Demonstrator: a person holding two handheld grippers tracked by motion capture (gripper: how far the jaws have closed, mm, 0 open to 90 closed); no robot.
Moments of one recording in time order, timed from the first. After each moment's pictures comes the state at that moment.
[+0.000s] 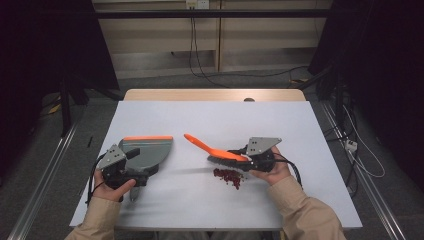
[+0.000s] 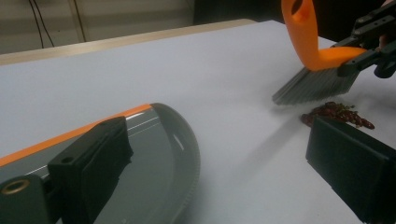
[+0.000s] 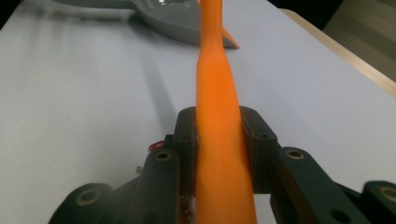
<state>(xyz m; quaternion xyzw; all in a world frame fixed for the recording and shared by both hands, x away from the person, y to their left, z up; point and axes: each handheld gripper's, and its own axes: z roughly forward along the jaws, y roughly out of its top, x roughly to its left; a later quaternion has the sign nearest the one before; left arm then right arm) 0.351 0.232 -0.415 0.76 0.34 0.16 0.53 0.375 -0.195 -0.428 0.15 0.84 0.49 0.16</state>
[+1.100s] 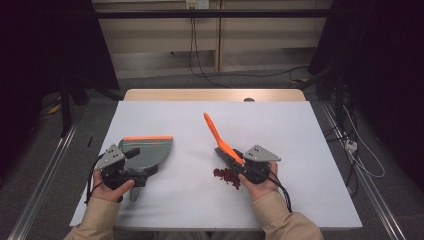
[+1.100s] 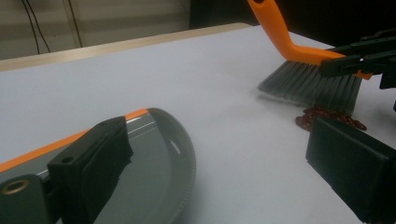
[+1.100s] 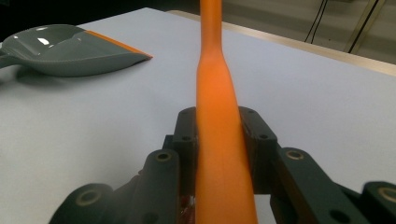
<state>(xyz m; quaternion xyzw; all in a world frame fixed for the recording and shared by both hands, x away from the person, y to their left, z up) 0.350 0.232 -0.412 0.76 0.34 0.16 0.54 0.335 -0.167 -0.440 0.40 0.73 0.49 0.25</state>
